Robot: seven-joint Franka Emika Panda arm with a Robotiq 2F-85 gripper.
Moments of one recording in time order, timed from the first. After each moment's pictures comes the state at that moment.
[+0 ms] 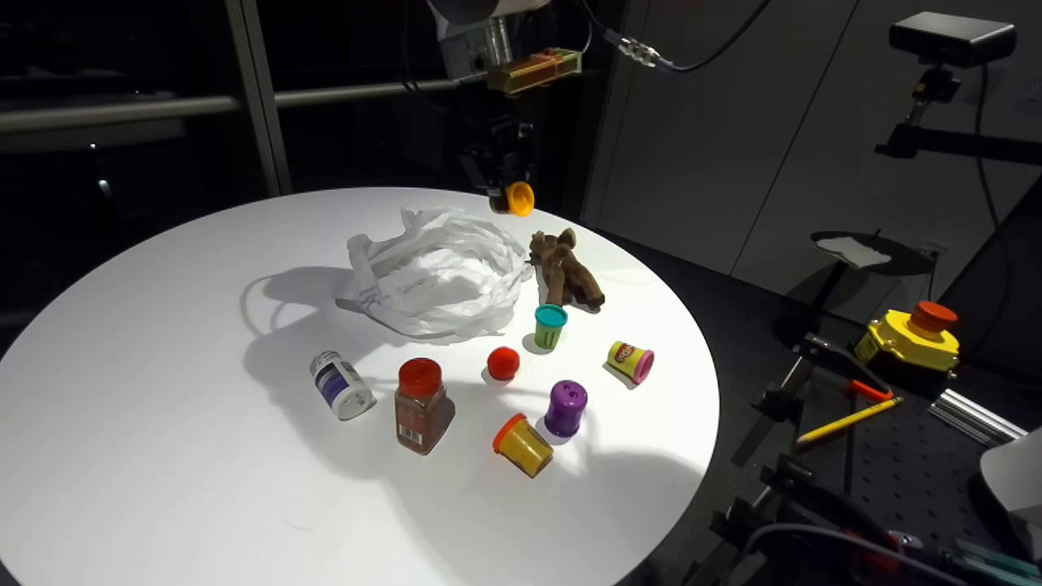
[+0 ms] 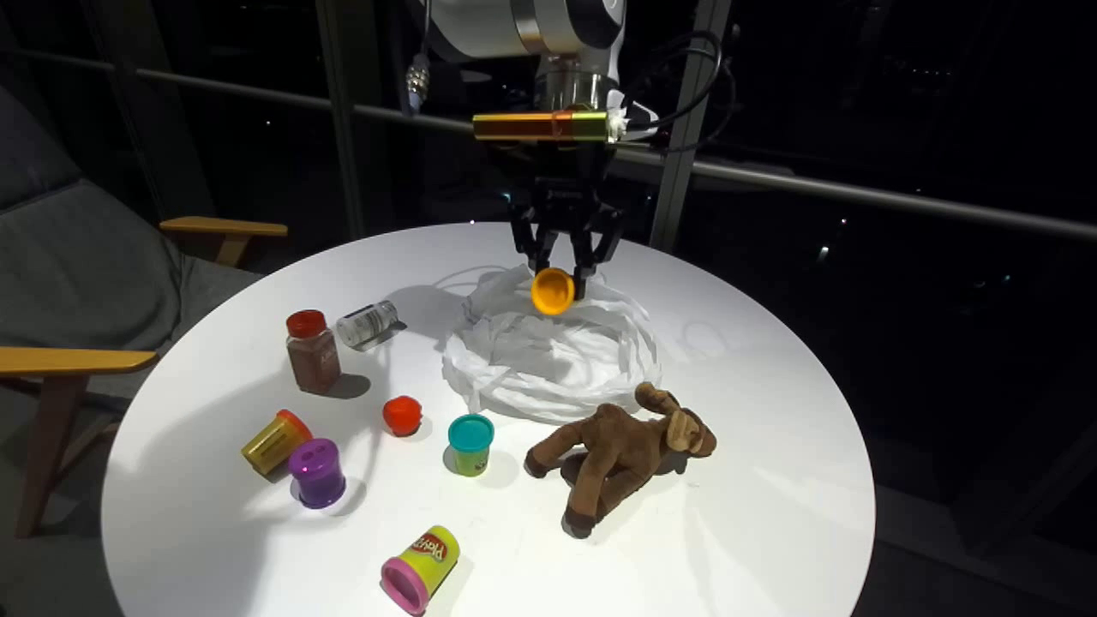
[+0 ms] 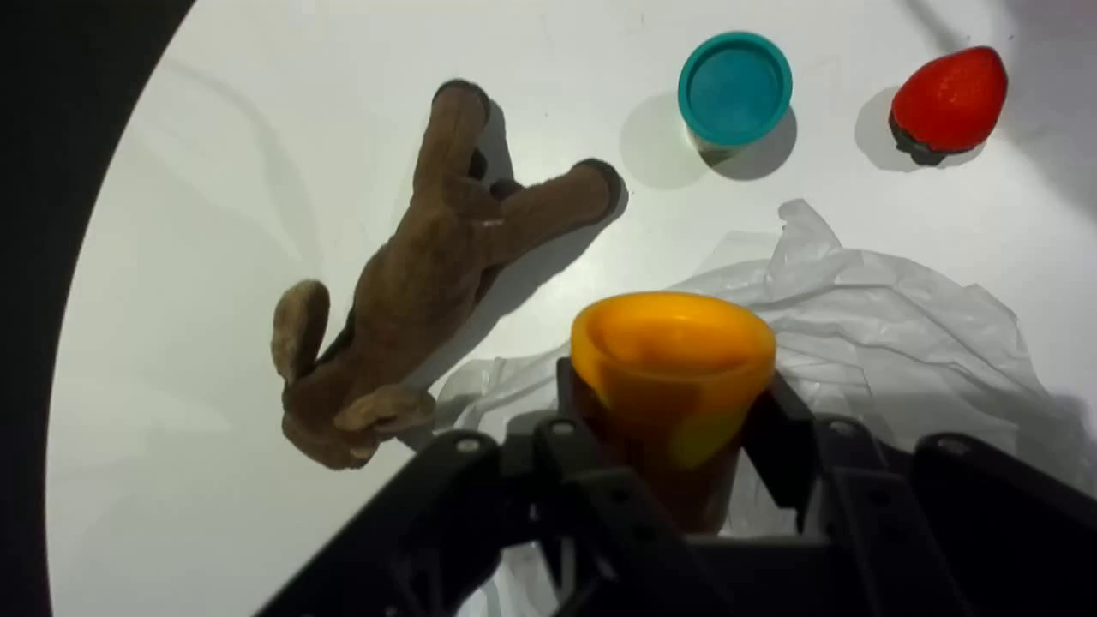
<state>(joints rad) 0.05 0.84 -0.06 -1.30 -0.13 1.83 0.10</state>
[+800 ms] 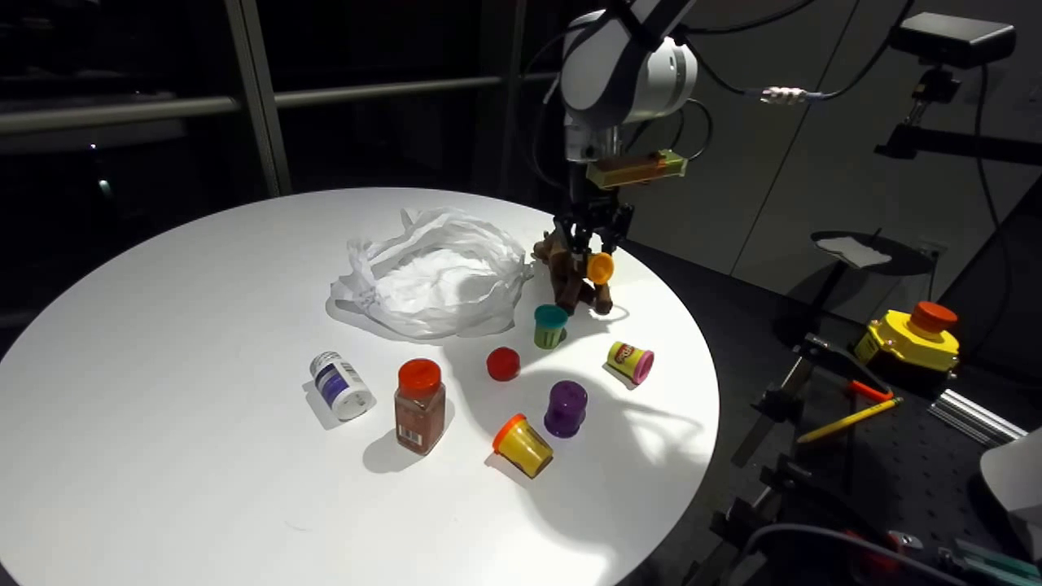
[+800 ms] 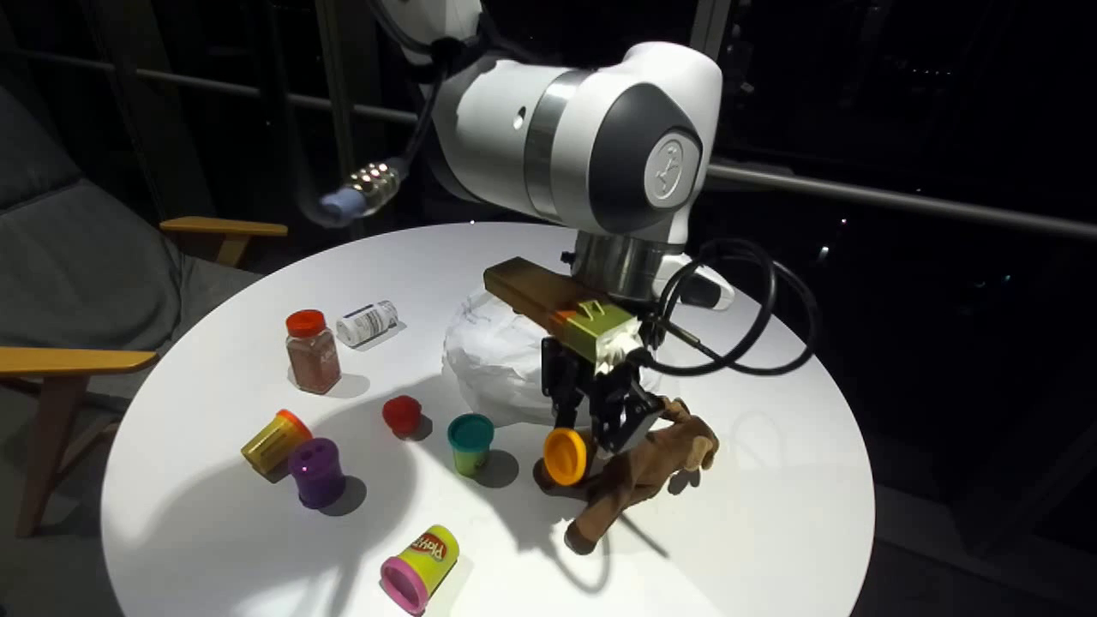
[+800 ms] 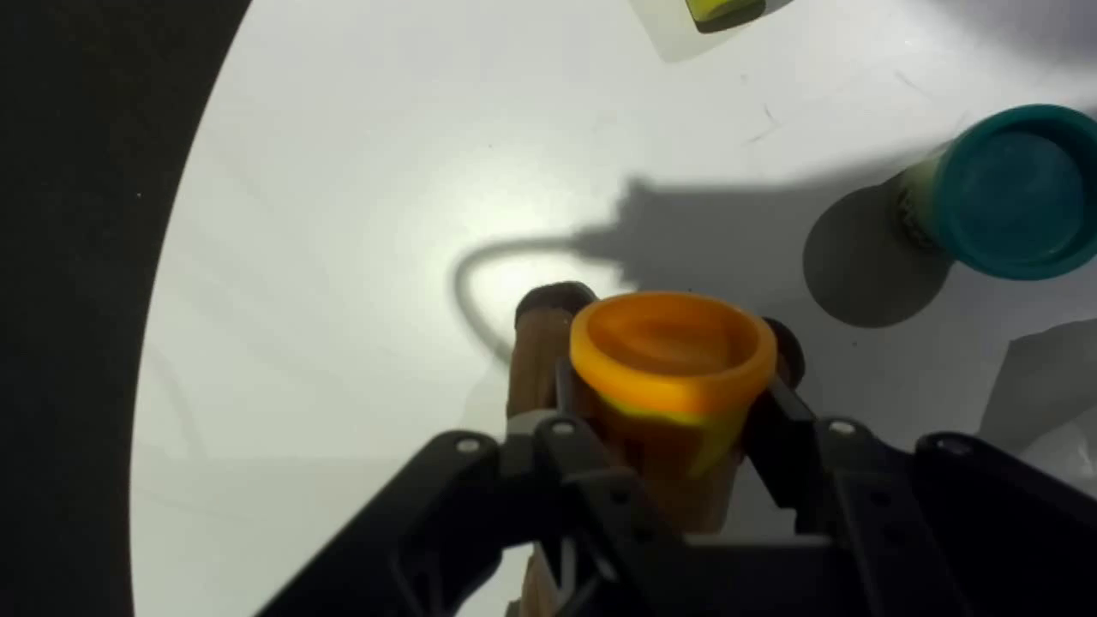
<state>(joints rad) -0.07 0.66 -0.12 -1.92 0.02 2.36 0.24</state>
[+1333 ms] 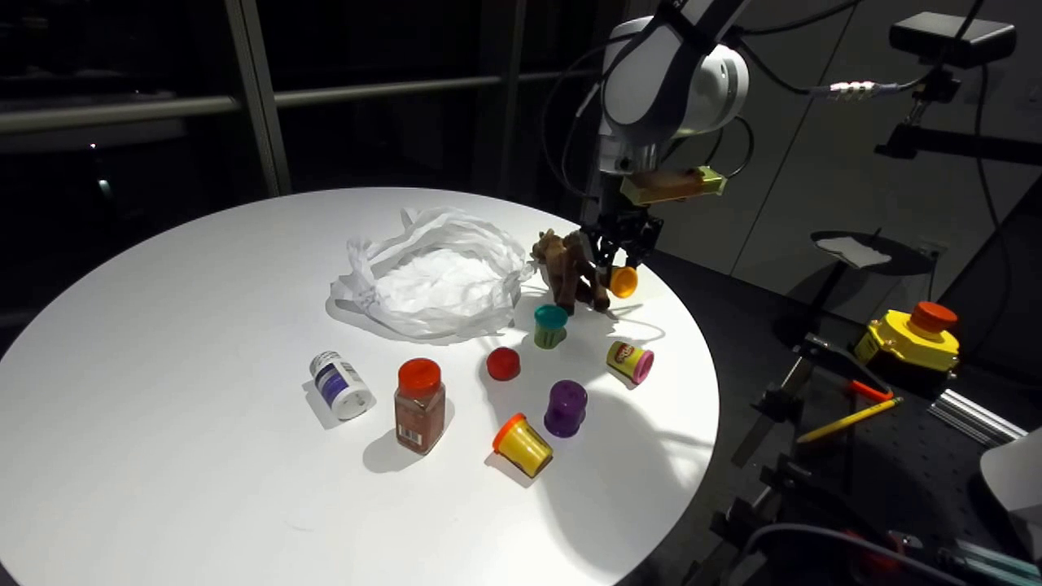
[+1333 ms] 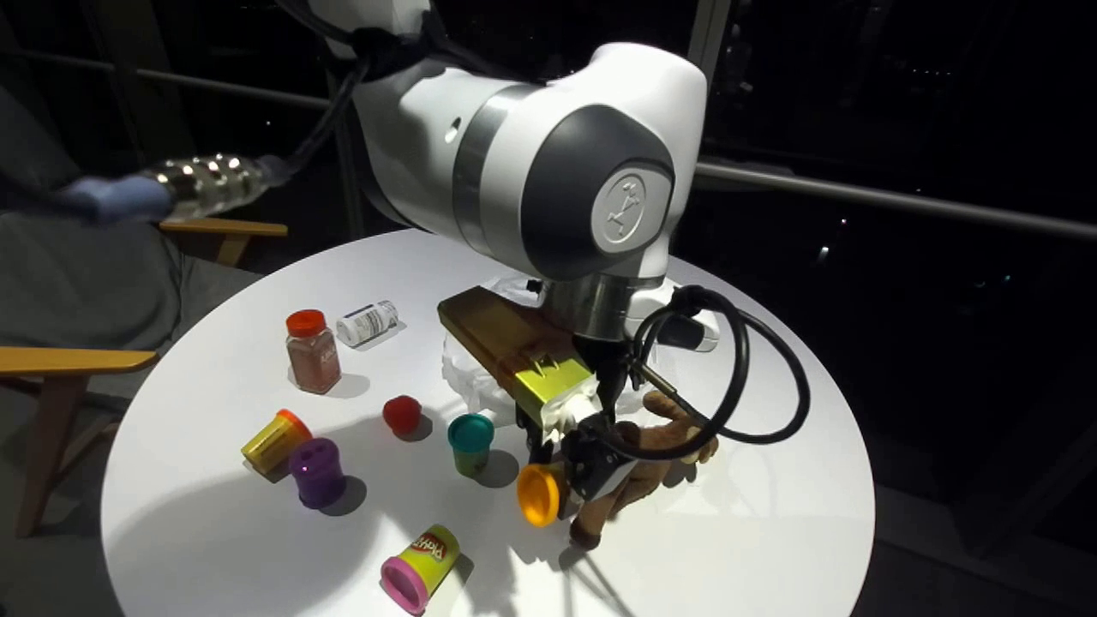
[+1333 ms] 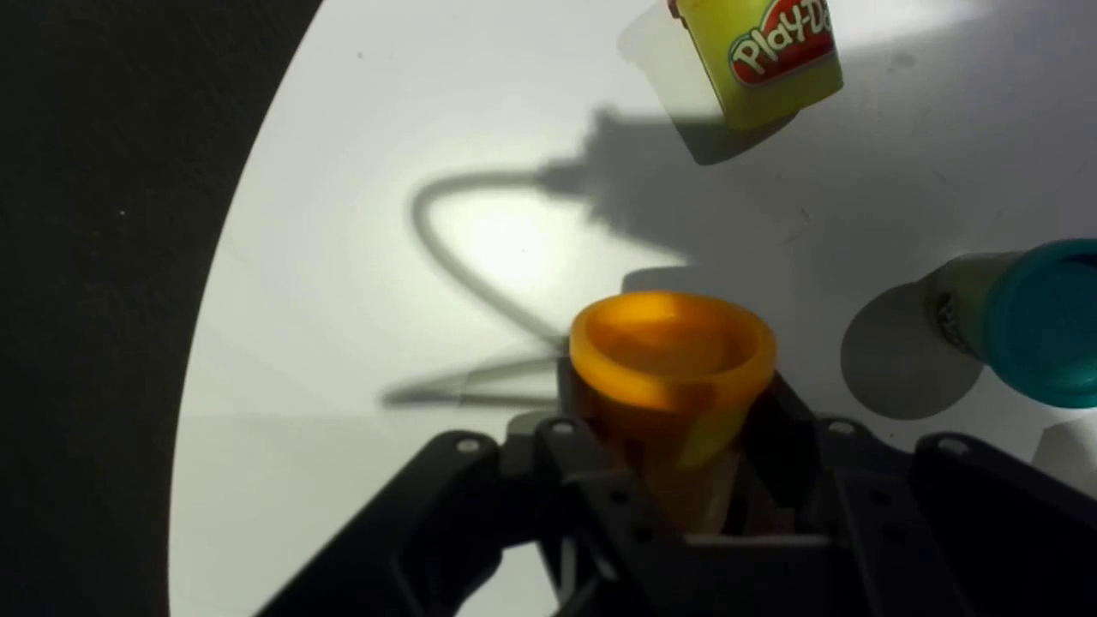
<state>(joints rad) -0.08 0.56 -0.12 -2.16 0.04 2.54 0.24</state>
